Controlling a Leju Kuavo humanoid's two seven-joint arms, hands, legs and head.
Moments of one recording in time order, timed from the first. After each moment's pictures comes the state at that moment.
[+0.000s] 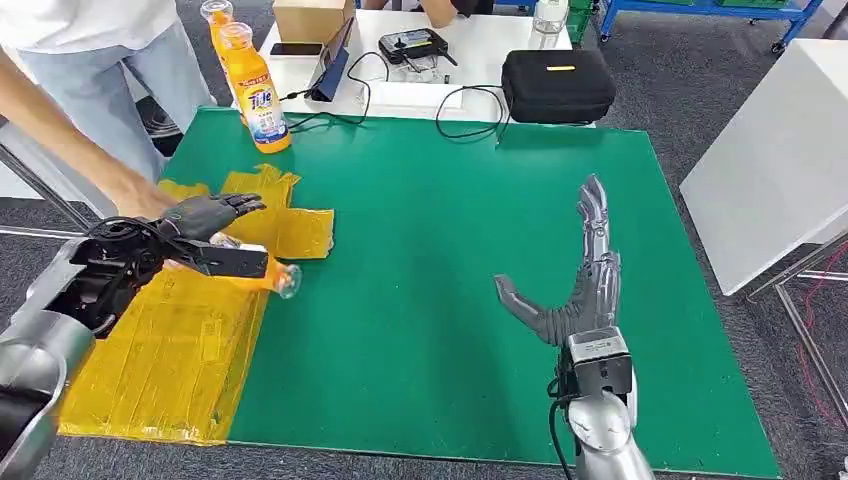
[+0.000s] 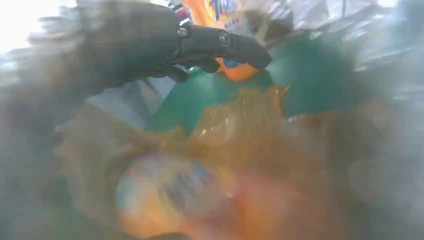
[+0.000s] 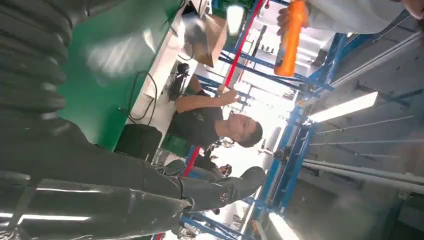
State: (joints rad) left arm -0.91 0.31 -0.56 -0.59 -1.03 -0.16 -0.45; right arm -0.05 0.03 0.22 -1.68 0.30 -0.33 -0.49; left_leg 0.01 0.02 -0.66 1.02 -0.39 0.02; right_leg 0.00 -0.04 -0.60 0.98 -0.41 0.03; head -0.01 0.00
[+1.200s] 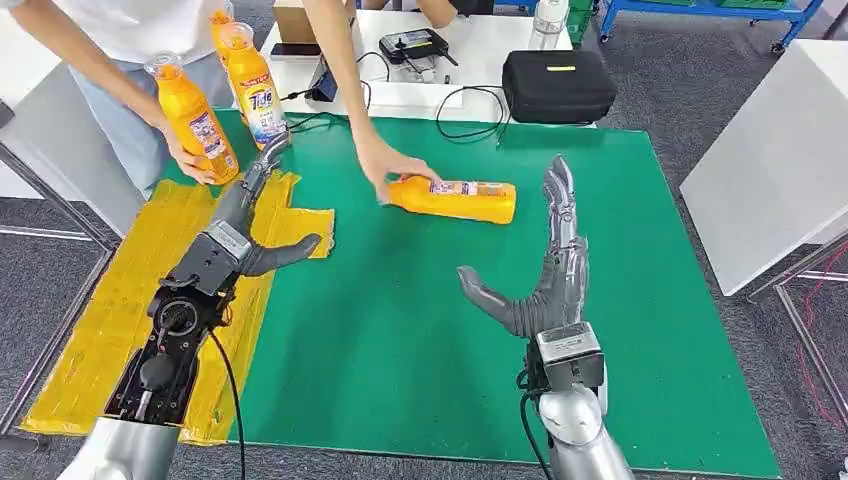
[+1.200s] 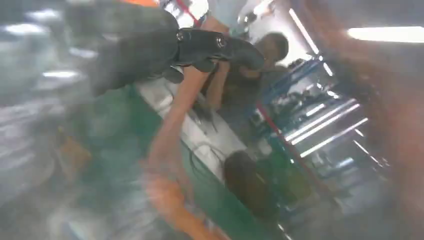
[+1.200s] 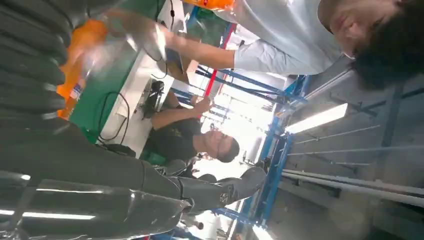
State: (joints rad) left arm -0.45 0.00 -0.15 -1.29 -0.29 -0.14 -0.48; right arm -0.11 0.08 0.33 -1.69 0.33 -0.36 -0.46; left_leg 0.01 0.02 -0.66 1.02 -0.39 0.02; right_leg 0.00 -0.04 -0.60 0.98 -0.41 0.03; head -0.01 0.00
